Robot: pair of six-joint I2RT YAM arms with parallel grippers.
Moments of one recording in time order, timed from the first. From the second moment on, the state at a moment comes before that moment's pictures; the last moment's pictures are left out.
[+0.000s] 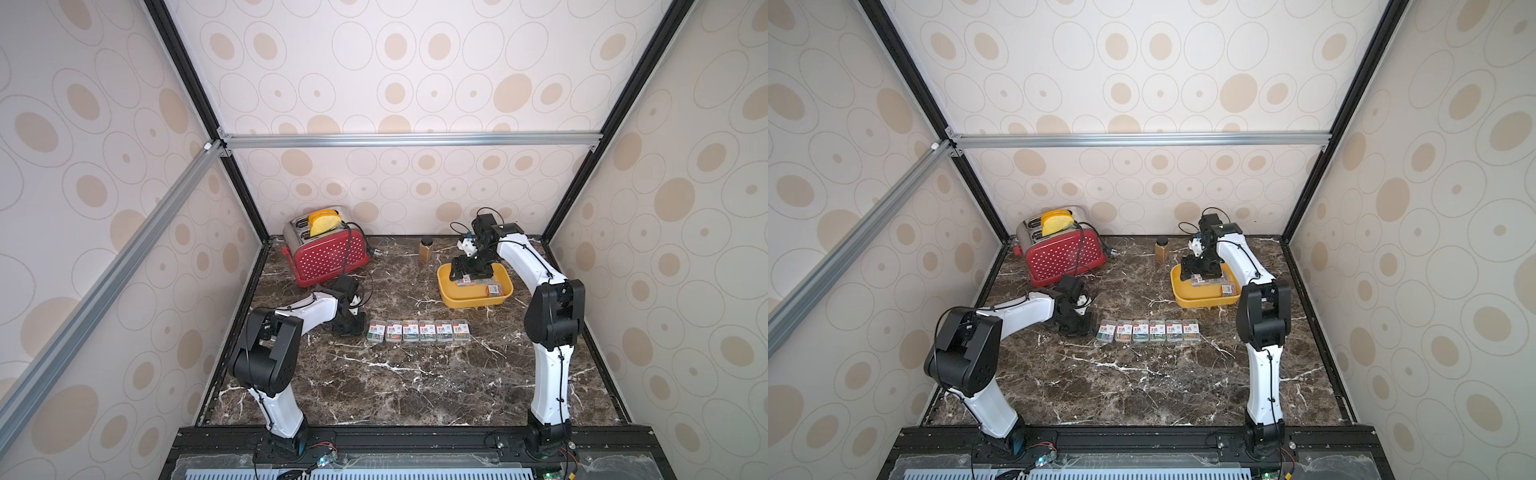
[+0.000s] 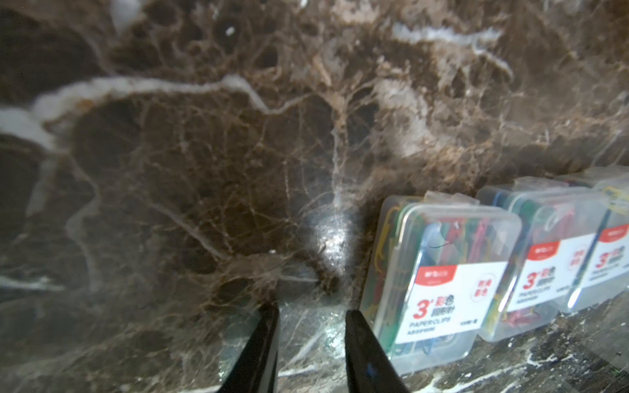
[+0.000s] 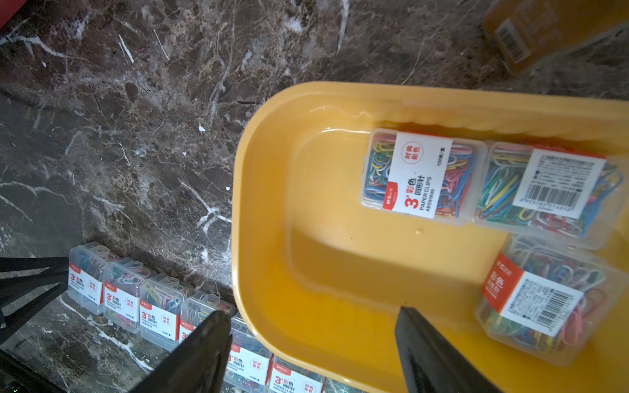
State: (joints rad) left arm -0.33 1.75 1.03 -0.65 0.23 -0.32; right arm 0.30 2.16 2.00 -1.15 -0.26 0.03
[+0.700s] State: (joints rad) left arm -0.37 1.73 1.03 -0.70 0.22 -0.30; right arm 0.30 2.16 2.00 -1.15 -0.26 0.03
